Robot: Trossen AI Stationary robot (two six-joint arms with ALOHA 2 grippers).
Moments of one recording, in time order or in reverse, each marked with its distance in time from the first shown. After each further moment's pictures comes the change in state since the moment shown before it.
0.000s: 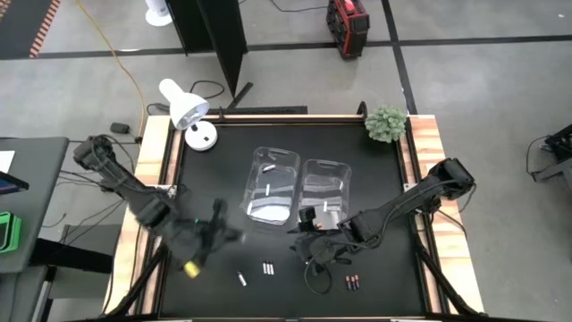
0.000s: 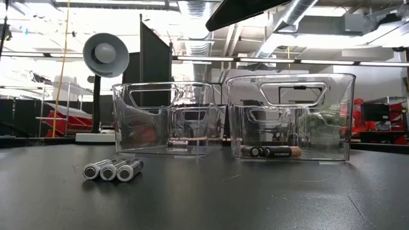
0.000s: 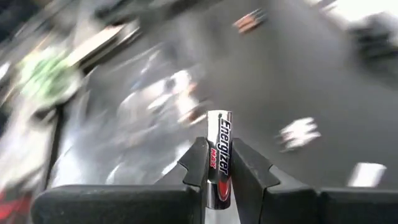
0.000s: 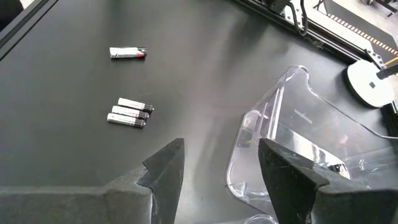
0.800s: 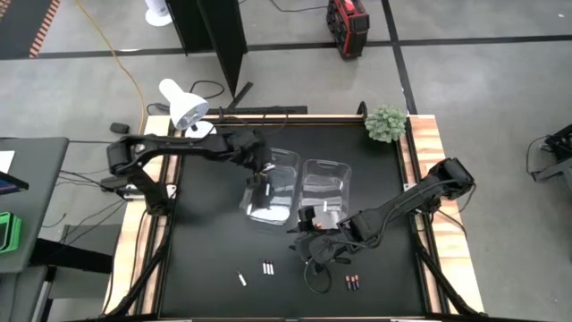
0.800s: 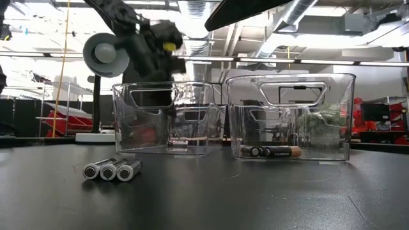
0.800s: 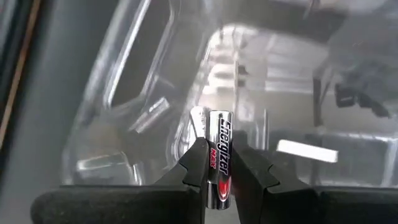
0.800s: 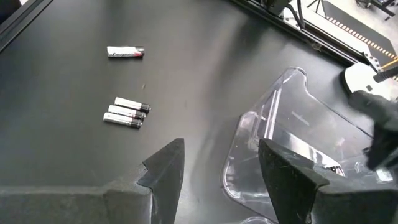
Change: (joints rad) left arm 1.016 0.418 0.001 0.157 0.603 0.208; right arm -0.001 0.000 0.000 0.004 0.000 -0.021
